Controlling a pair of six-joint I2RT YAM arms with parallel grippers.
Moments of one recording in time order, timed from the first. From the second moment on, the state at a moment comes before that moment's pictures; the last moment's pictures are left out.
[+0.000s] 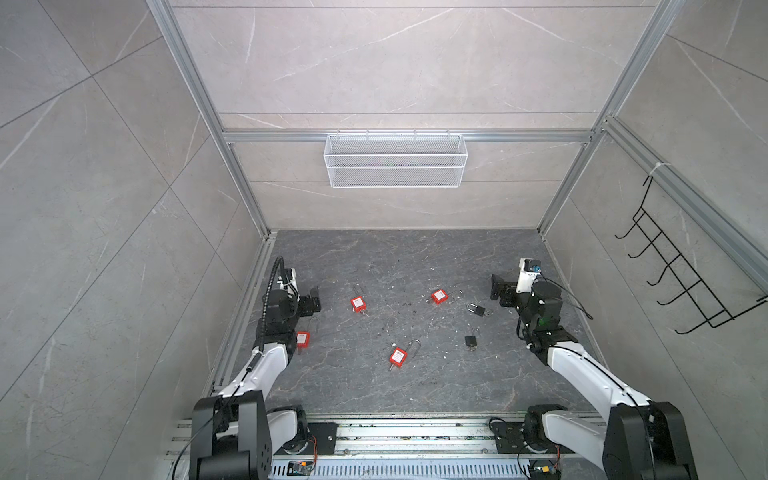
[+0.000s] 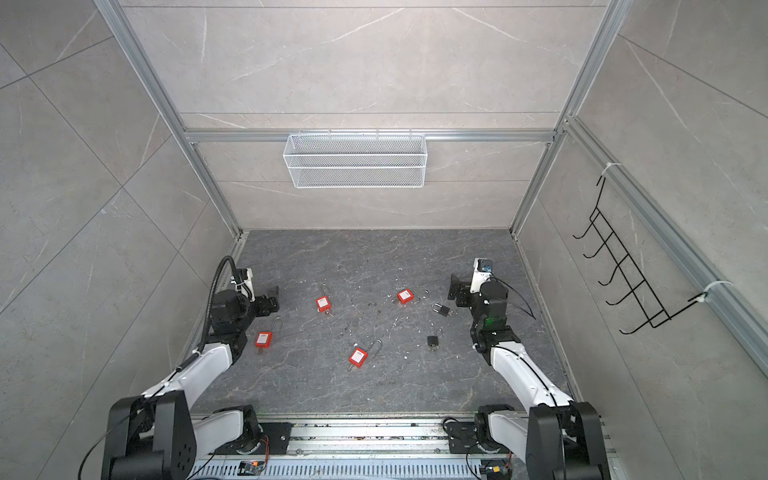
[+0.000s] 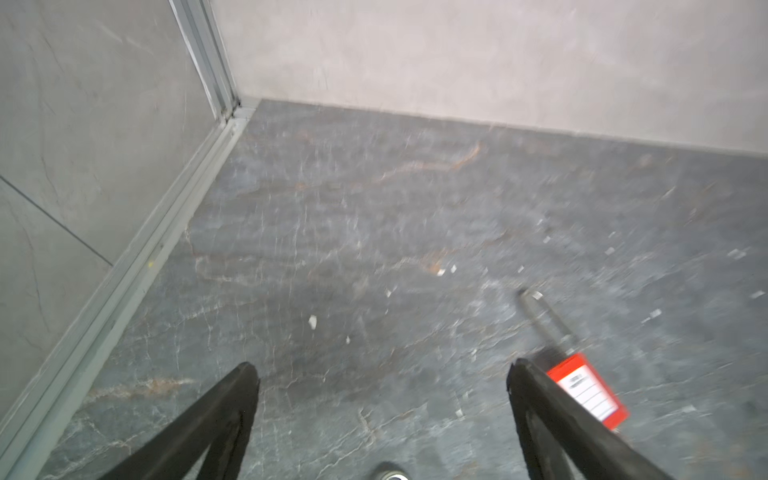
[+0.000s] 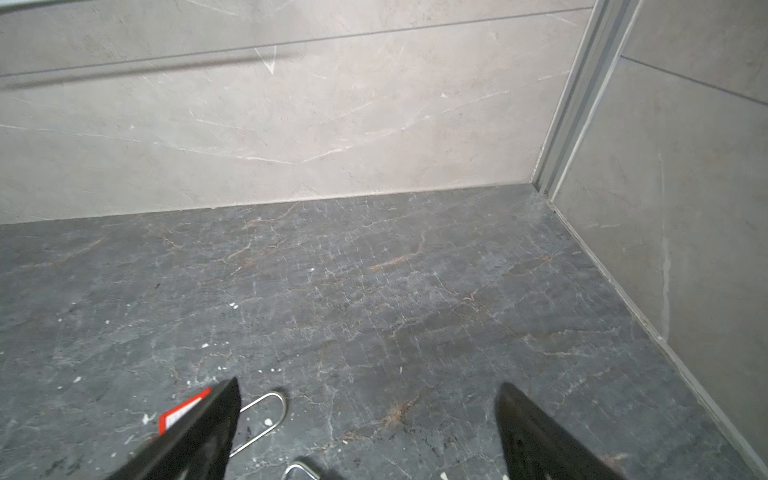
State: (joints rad) left arm 0.07 1.13 0.52 0.22 0.12 -0.07; right arm 0.08 1.11 0.58 0.23 0.05 0.11
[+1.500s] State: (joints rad) left arm -0.48 1.23 0.81 -0.30 -0.04 -0.29; right arm 0.44 1.51 0.76 -0.58 0.07 0.53
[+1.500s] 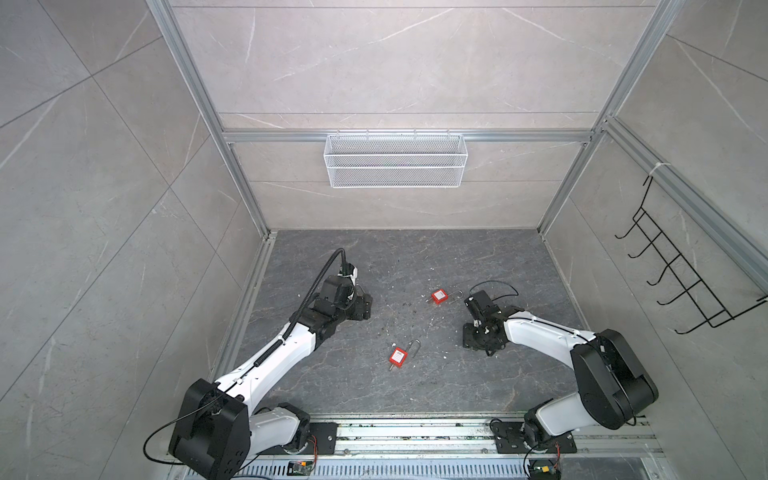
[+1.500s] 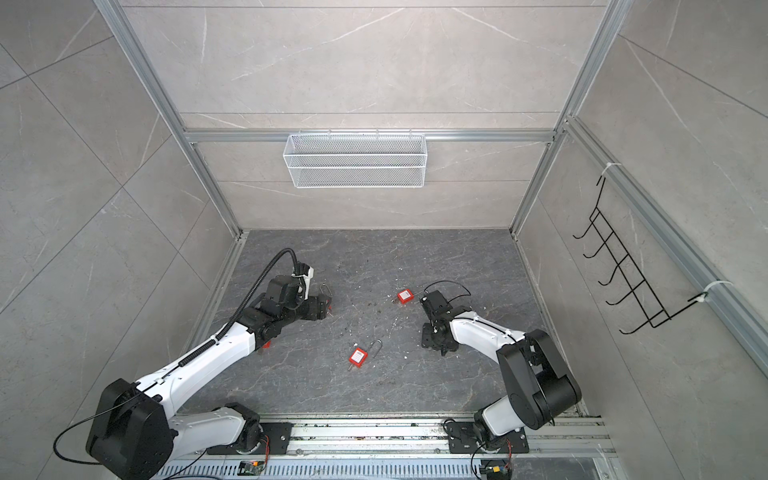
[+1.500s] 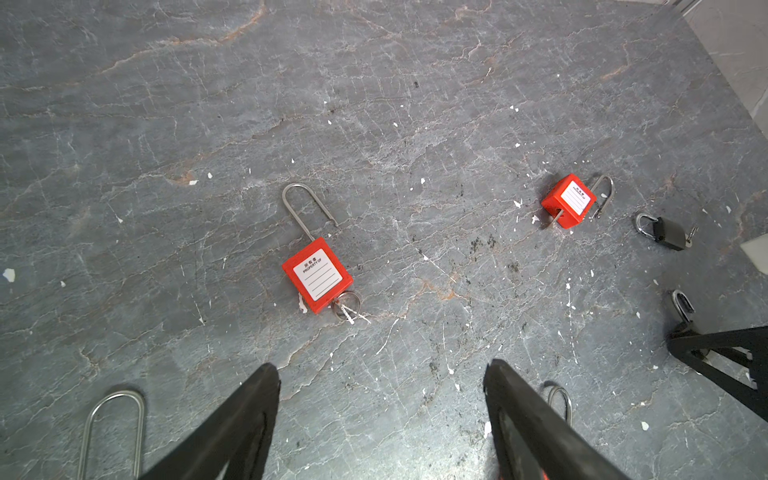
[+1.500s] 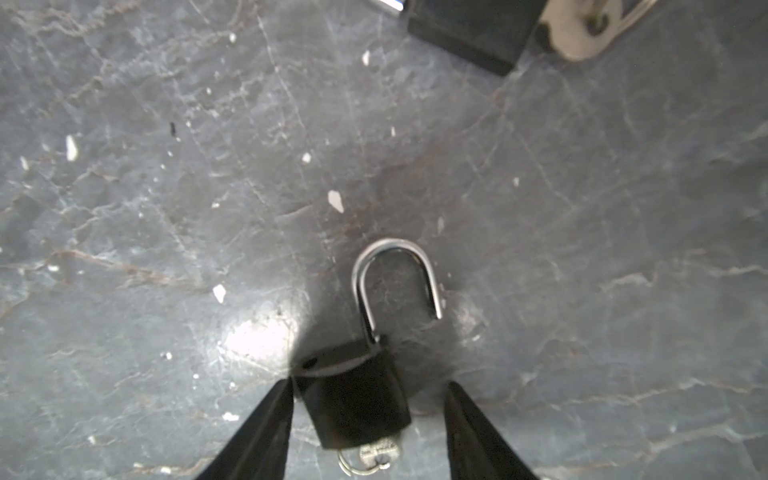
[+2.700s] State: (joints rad) left arm -0.51 1.24 0.82 -0.31 -0.06 -0.29; right arm 0.48 1.63 0.89 -0.66 0.13 0.50
